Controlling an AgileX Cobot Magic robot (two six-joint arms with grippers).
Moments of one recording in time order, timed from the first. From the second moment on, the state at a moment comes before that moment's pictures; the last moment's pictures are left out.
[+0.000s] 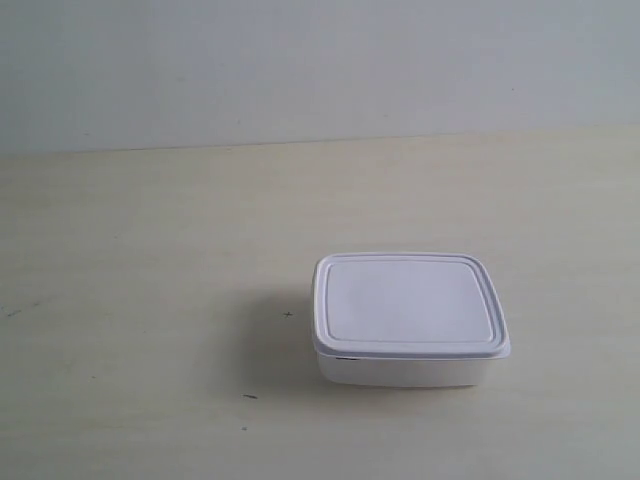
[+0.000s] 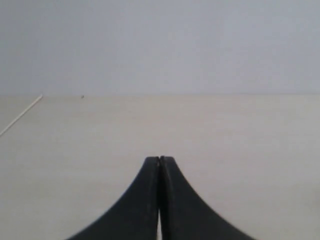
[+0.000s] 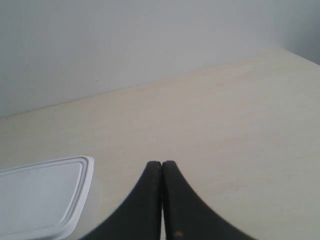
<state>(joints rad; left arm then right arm) 0.20 0.01 0.00 0.07 0.22 -0.03 -0.06 0.01 0.00 0.15 0.29 0.03</state>
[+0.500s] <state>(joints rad) 0.20 0.01 0.00 0.07 -0.16 -0.27 -0.06 0.01 0.00 0.37 0.10 0.14</state>
